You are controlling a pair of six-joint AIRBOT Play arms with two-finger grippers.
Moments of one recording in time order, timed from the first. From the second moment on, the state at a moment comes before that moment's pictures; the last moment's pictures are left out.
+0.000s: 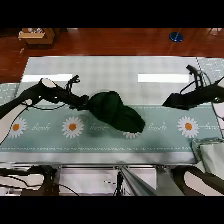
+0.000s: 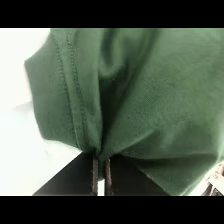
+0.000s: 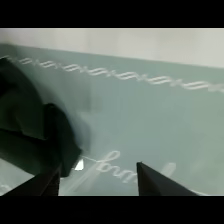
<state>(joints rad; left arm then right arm) -0.11 -1.59 1.01 0.69 -1.12 -1.14 -0.16 -1.17 0.90 -1.00 1.25 1.25</state>
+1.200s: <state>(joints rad) -0.06 -1.48 1.08 0.69 -1.25 -1.07 0.21 -1.23 0.61 -0.52 0.89 1.18</state>
